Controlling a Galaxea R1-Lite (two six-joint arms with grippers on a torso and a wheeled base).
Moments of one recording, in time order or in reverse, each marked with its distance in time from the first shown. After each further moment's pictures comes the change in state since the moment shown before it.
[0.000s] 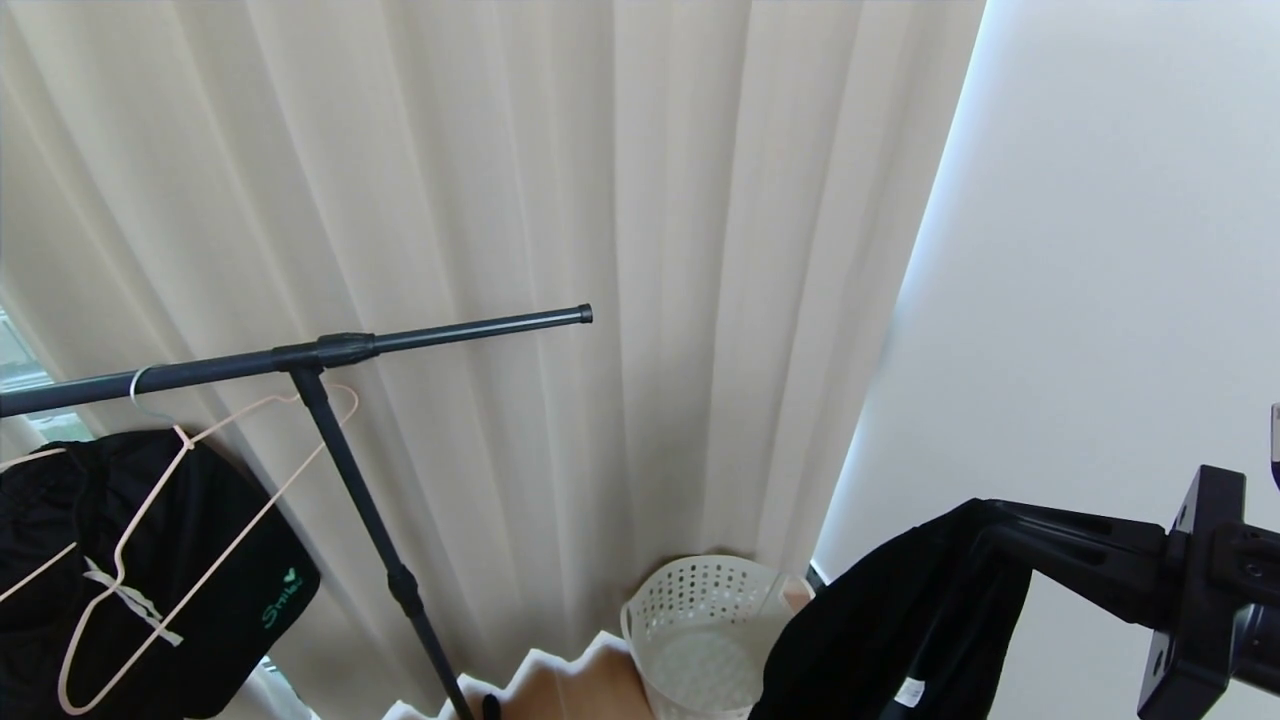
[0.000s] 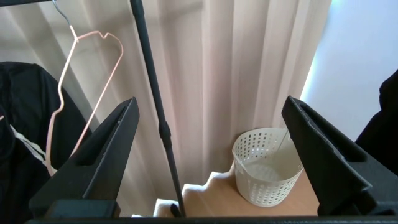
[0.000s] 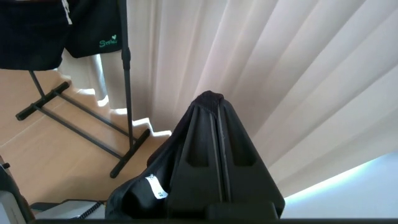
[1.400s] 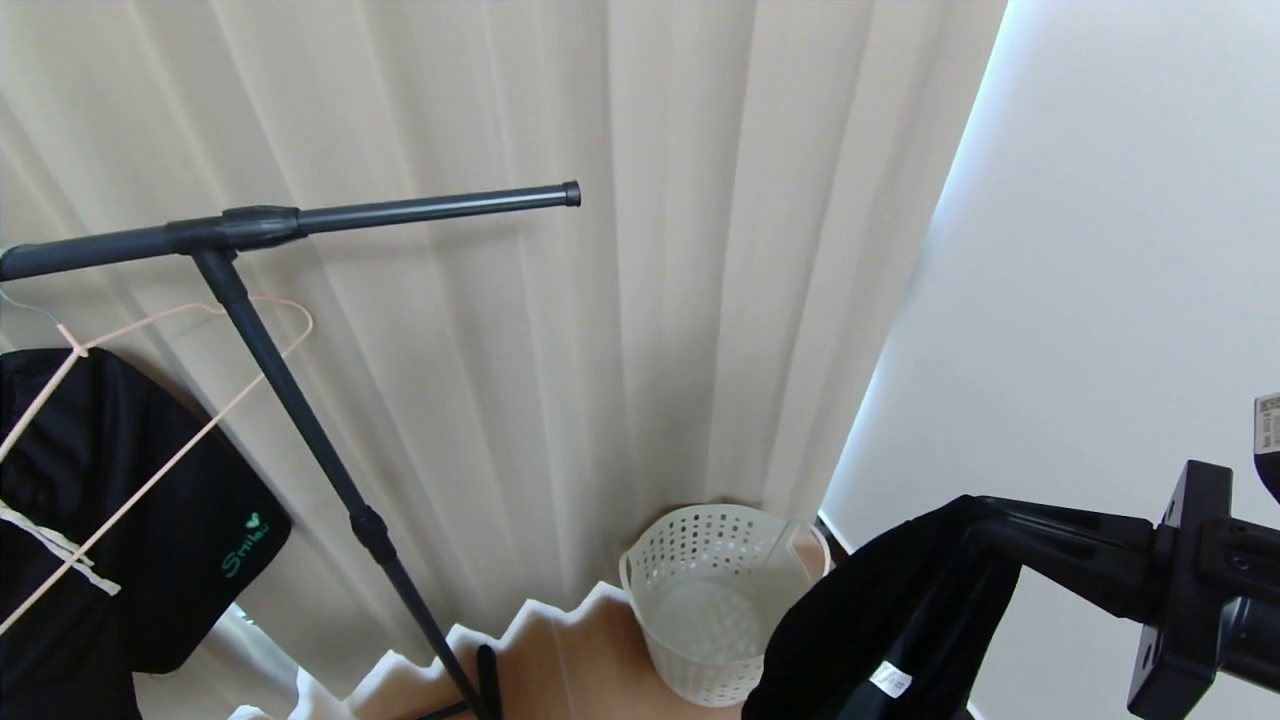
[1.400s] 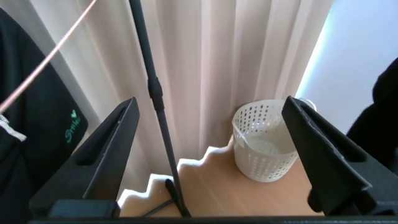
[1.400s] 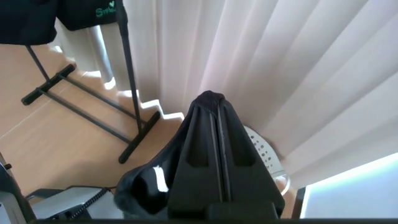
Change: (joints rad) left arm -0.001 0.000 0.000 0.000 -0.004 0.000; right arm 0.006 0.014 -0.011 0.000 0.003 0.002
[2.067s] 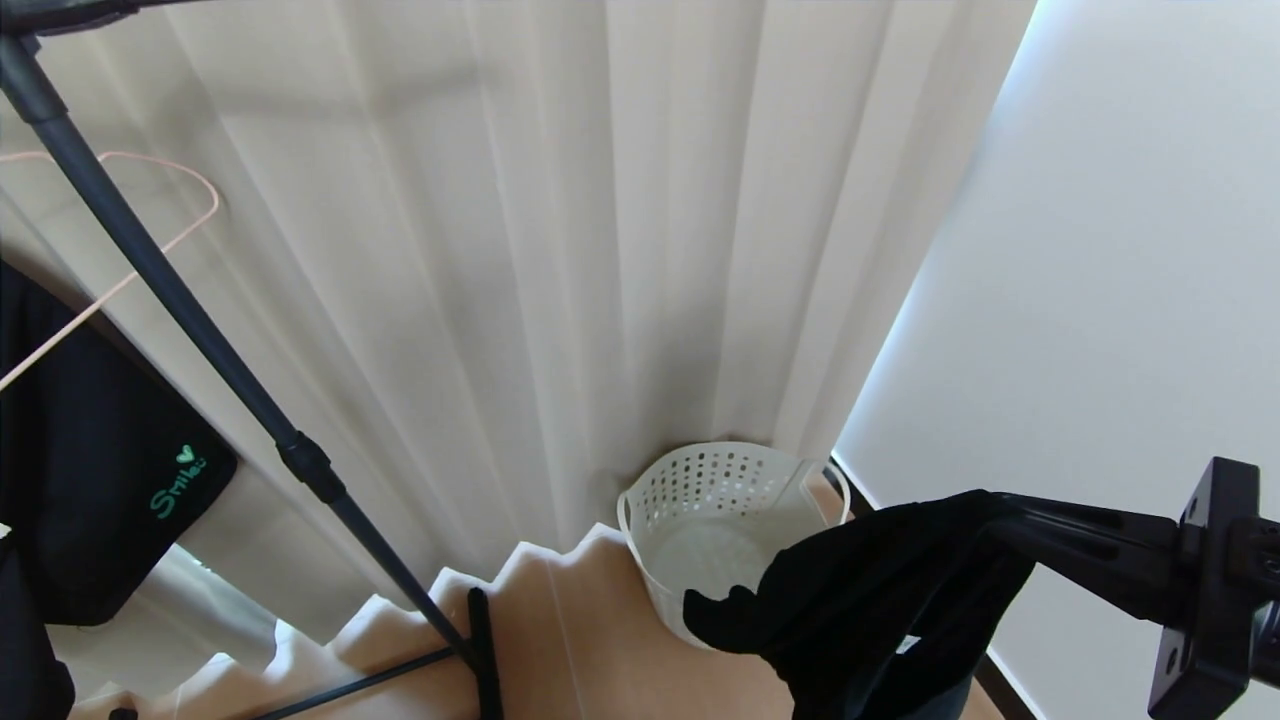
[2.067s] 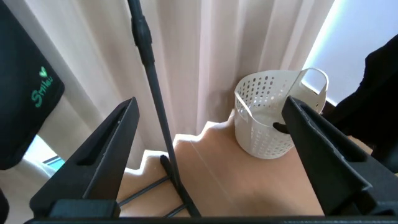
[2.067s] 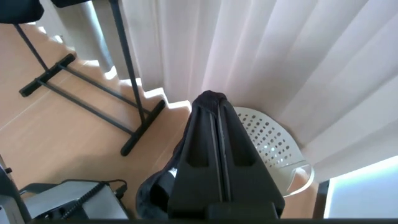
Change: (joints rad) left arm 0.000 0.000 0.000 0.001 0.000 0.000; right arm 0.009 -0.026 0.000 0.001 0.001 -0.005
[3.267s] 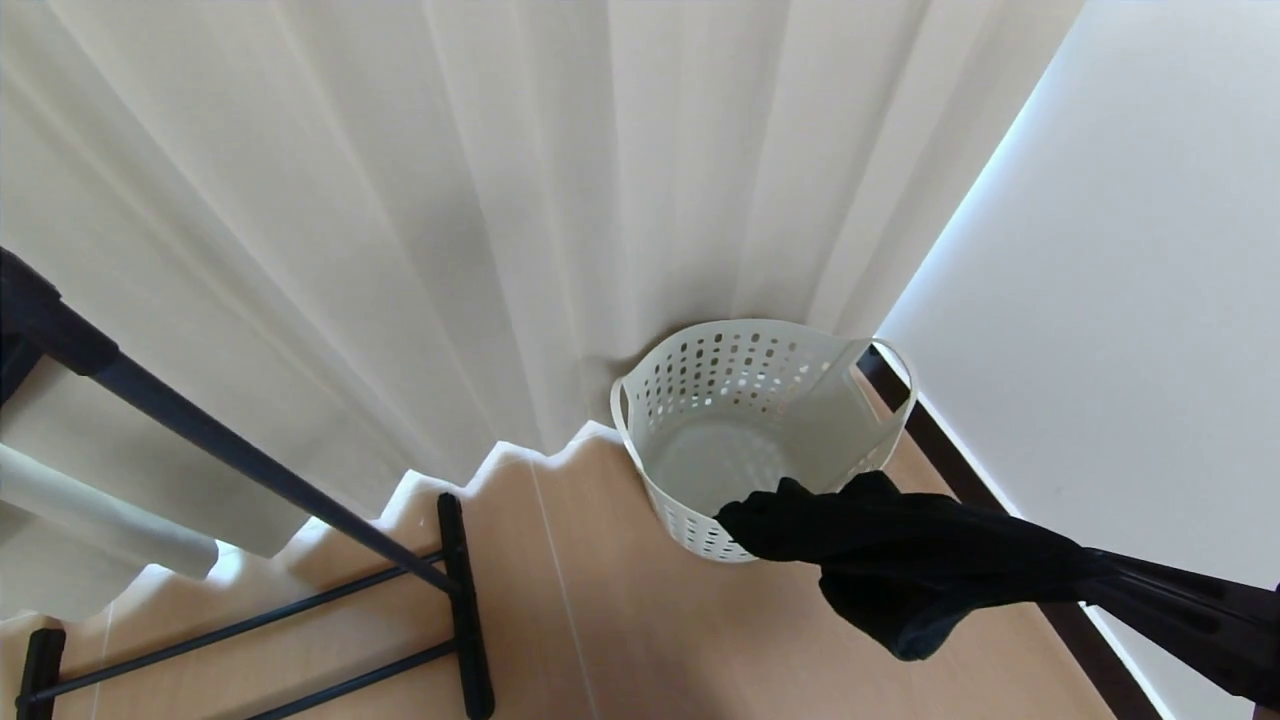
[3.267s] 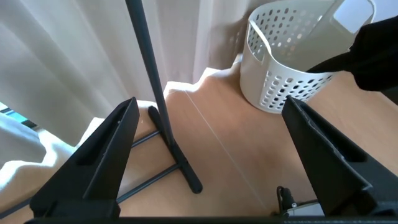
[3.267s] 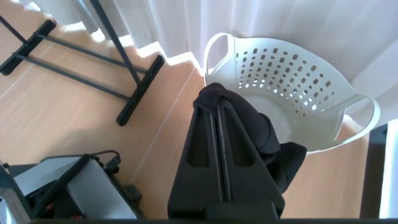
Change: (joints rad) left arm 0.003 0.000 0.000 0.001 -0.003 0.002; right arm 0.009 -0.173 0.132 0.006 -0.074 0.025
